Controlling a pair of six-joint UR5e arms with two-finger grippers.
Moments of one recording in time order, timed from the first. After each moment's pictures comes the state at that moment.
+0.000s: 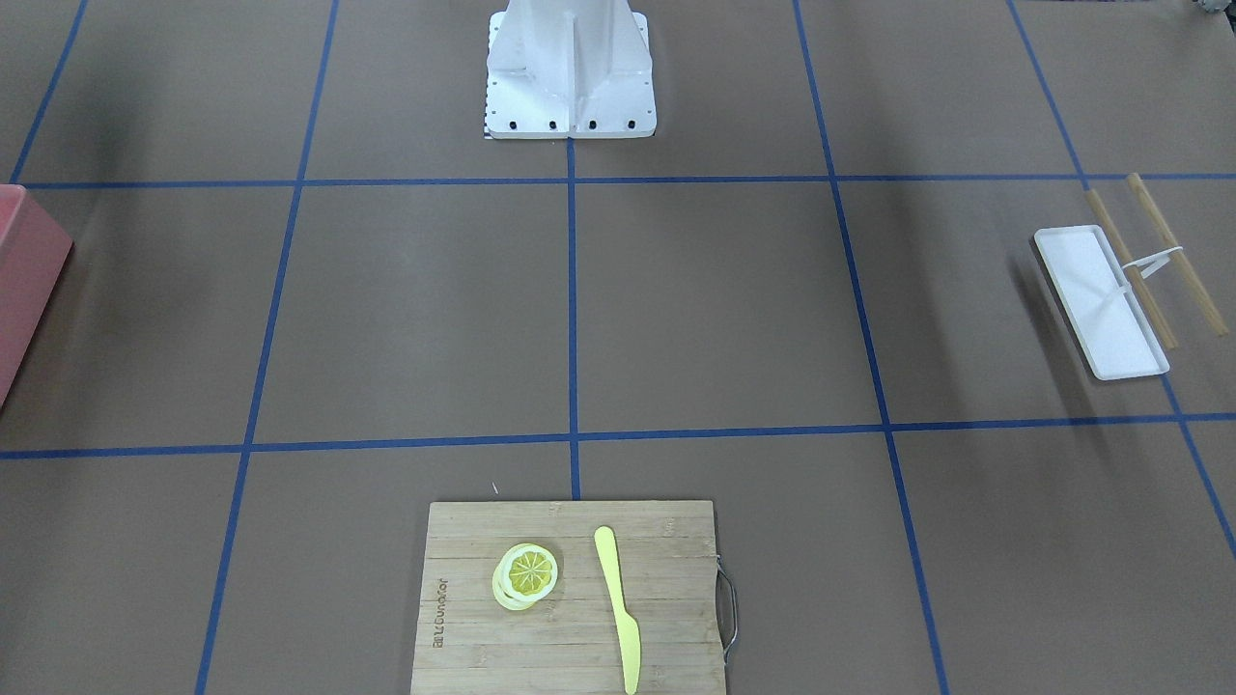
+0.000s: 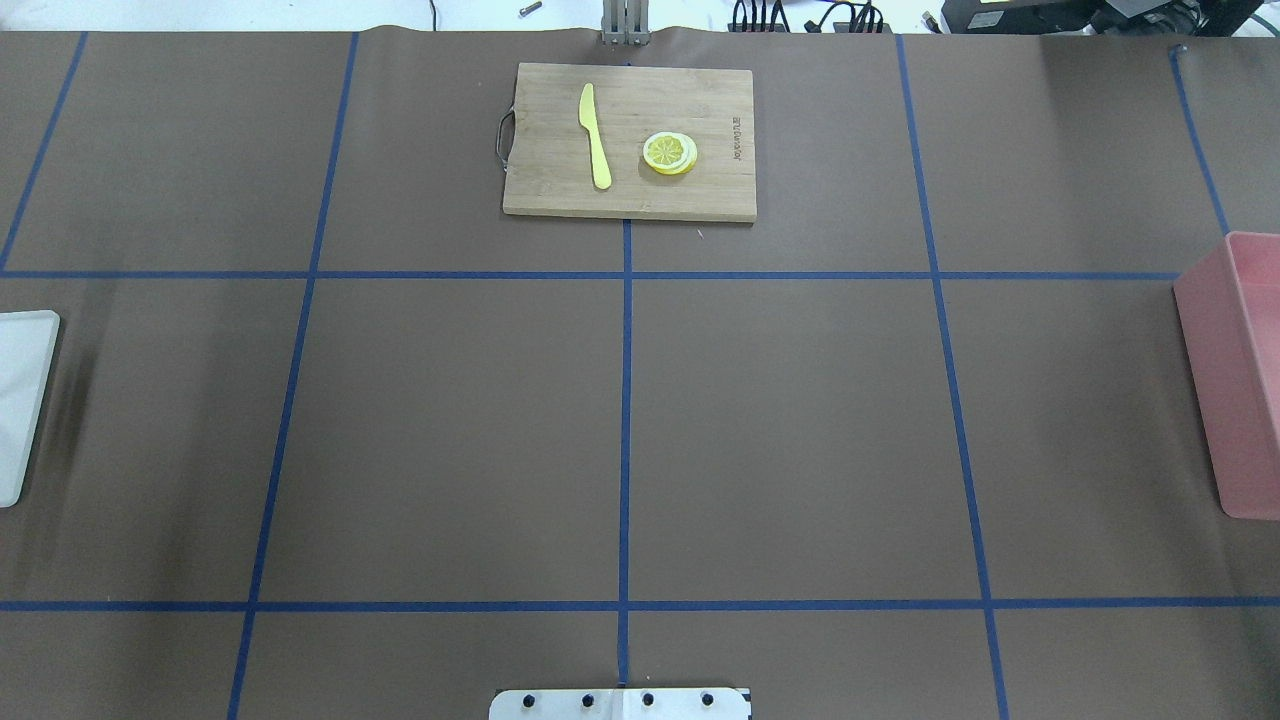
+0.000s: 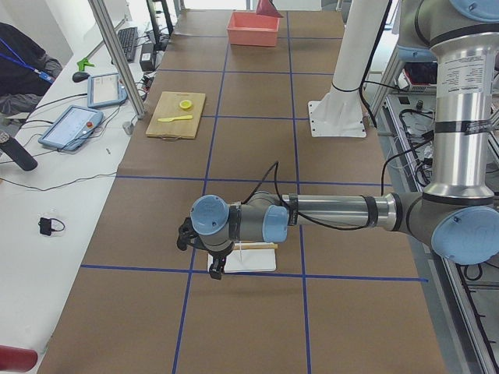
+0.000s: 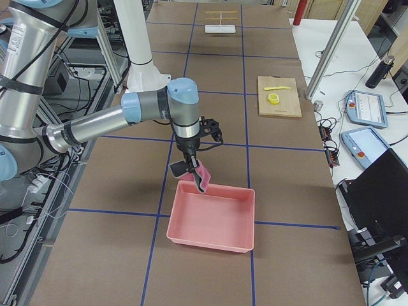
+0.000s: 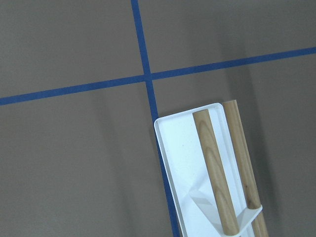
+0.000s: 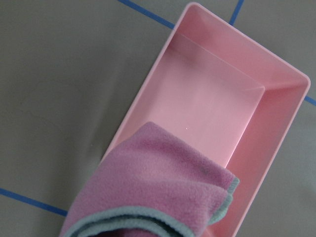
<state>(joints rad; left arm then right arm) -1.57 -1.51 -1.62 -1.59 -2.47 0.17 1.50 -1.95 2.24 -1.77 2.15 -0.29</state>
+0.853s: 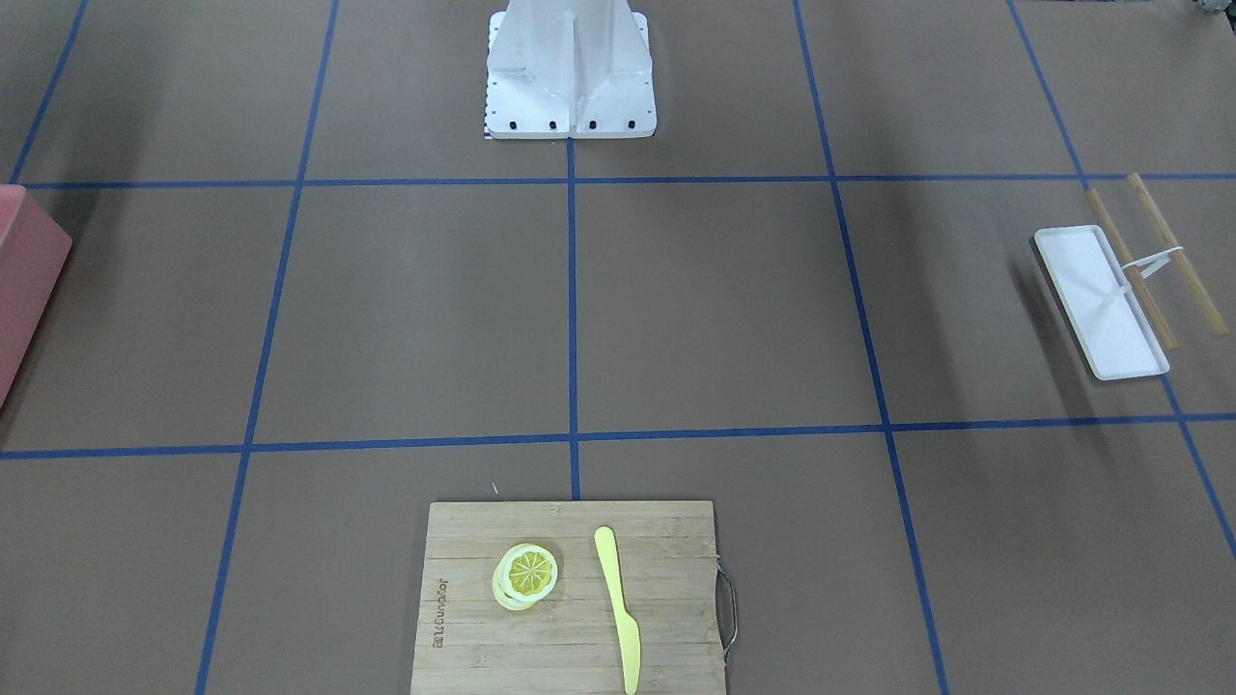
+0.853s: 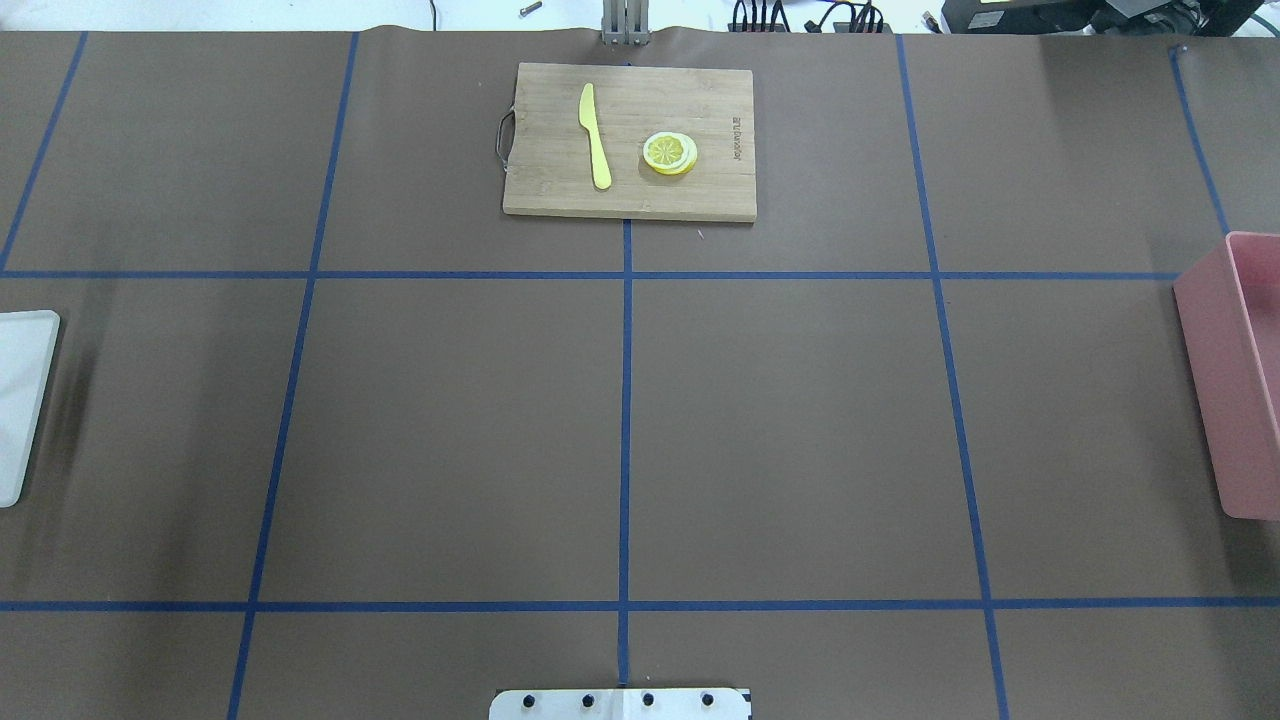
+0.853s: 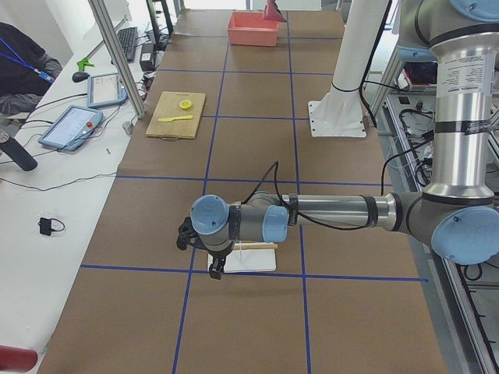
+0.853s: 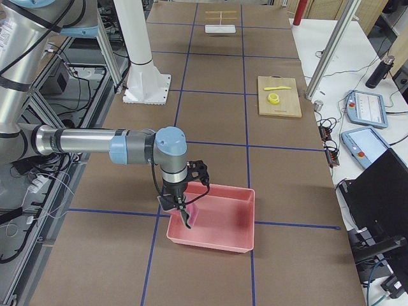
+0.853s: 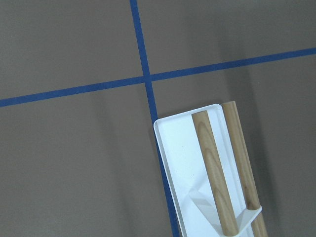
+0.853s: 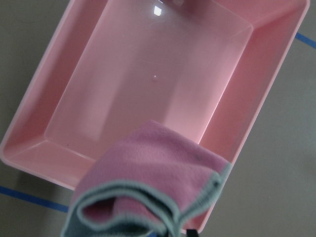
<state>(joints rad) -1.57 -1.51 -1.62 -1.59 -2.47 0.17 1.54 -2.03 2.04 -1.56 2.16 -0.32</state>
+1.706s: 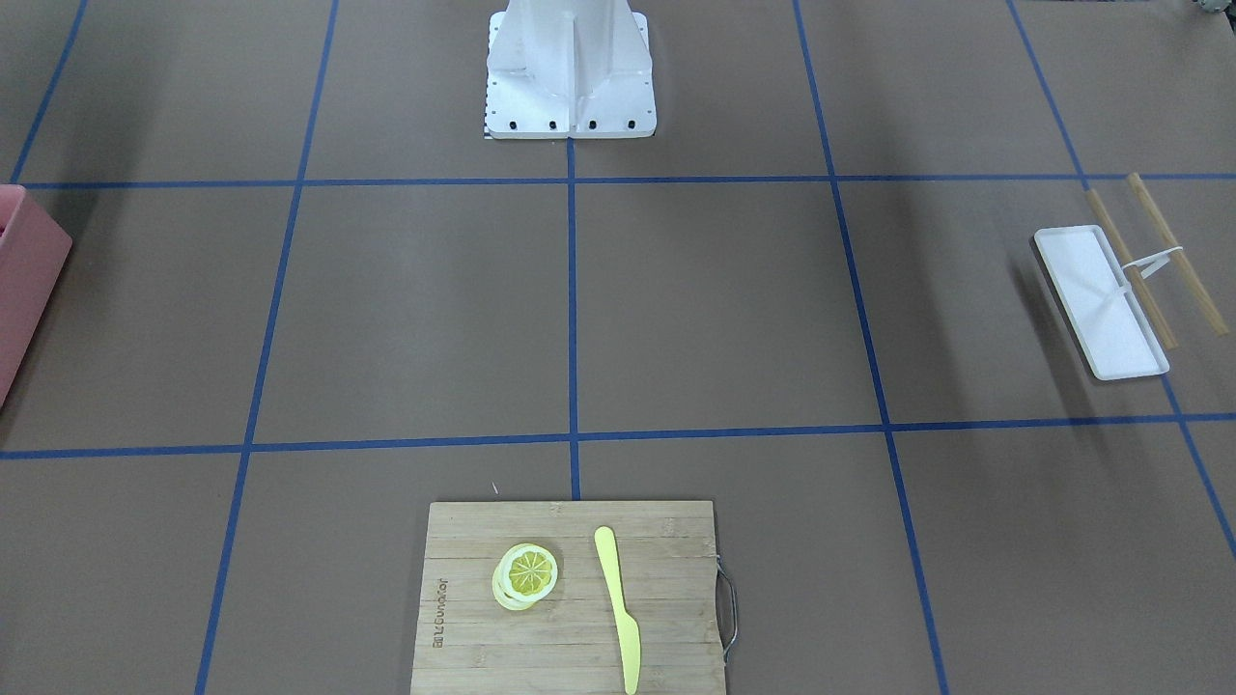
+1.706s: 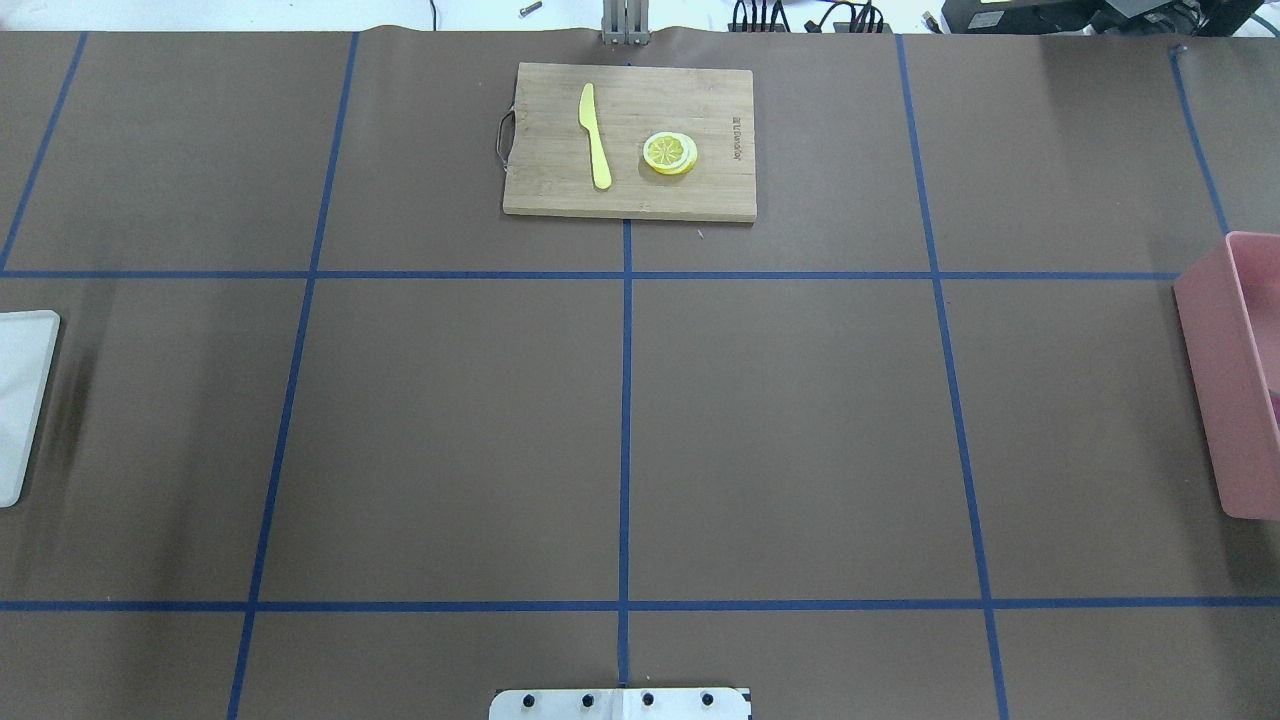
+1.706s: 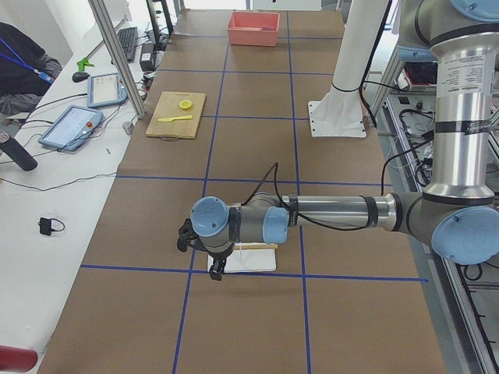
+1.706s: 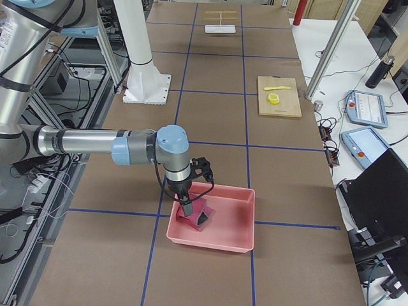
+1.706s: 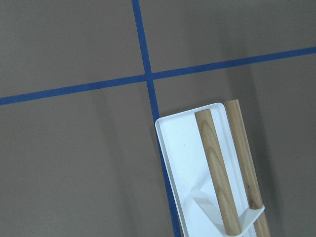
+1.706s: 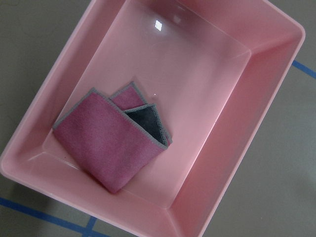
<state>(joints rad) -1.57 -1.51 -1.61 -1.60 -2.47 0.17 1.54 -2.02 2.03 -1.51 2.16 -0.35</state>
